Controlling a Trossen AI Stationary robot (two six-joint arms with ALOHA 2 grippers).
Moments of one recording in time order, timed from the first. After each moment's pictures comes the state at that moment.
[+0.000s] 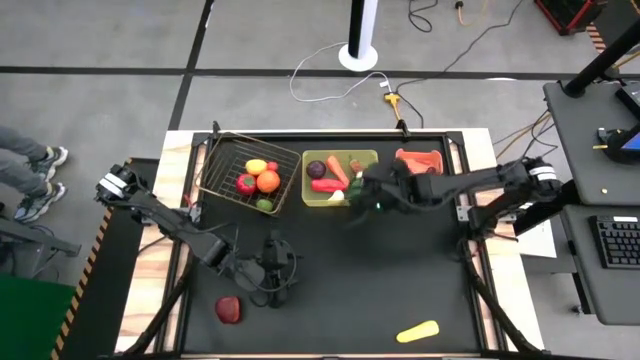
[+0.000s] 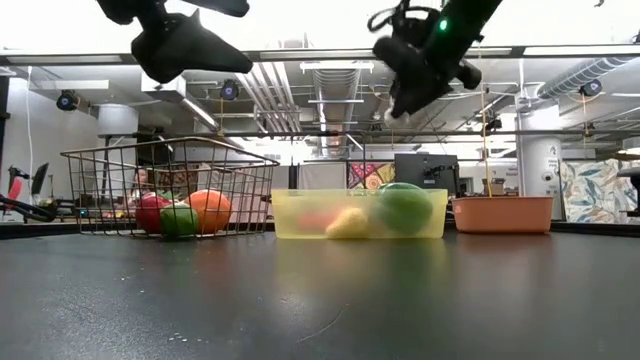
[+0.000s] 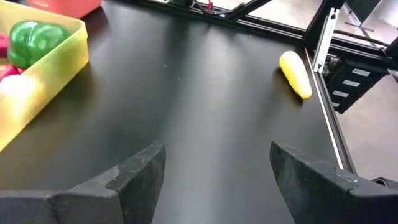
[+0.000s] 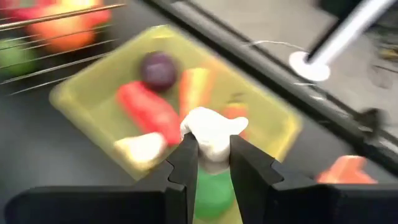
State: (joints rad) left arm -0.57 1.45 0.84 0.04 -0.56 -0.57; right arm 0.01 1.47 1.14 -0.64 0.70 0.62
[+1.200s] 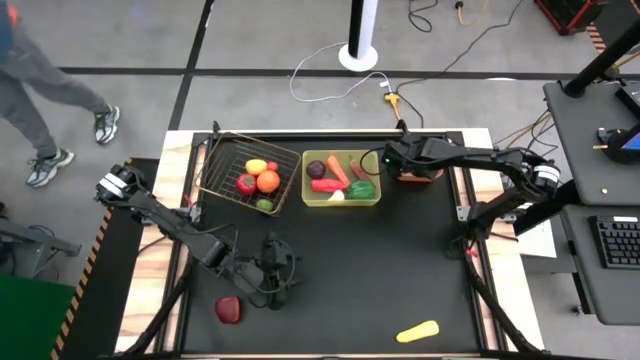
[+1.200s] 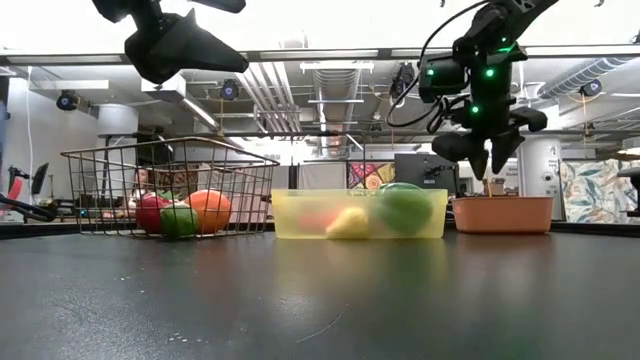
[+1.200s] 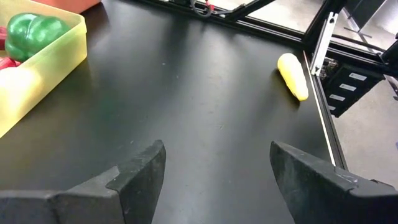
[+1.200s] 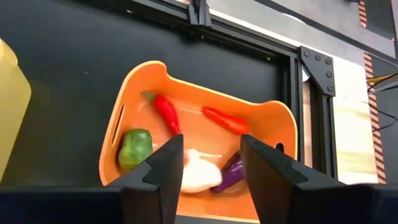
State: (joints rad) left arm -0.58 1.45 0.84 0.04 -0.57 -0.61; right arm -0.49 1.46 0.97 -0.94 0.65 0.82
